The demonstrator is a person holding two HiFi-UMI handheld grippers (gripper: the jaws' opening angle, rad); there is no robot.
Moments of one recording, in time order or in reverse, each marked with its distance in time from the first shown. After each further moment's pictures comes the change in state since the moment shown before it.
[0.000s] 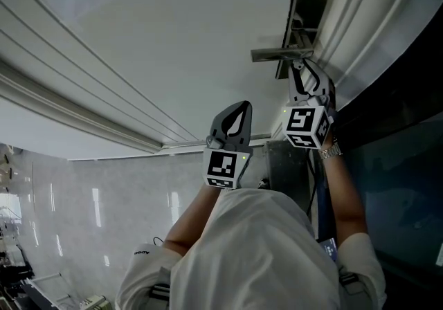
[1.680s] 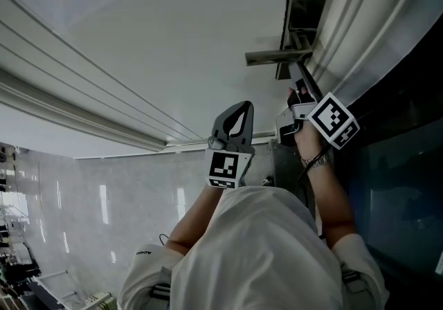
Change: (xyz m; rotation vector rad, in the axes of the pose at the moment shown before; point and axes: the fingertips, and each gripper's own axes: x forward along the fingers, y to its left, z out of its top) left arm 0.015 -0.003 -0.008 0.005 0.025 0.012; right arm 0.002 -0.011 -0.013 1.570 -0.134 0.237
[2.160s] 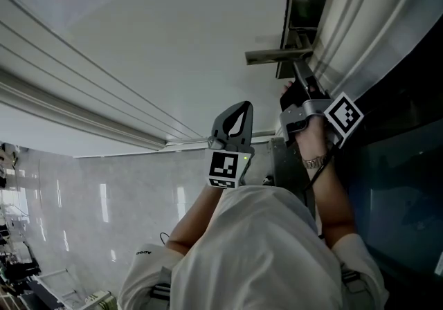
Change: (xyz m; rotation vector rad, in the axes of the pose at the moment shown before) left arm -0.001 0.001 -0.005 0.000 0.012 0.008; right arm 0.000 -0.006 -0.001 0.470 -0.031 0.094
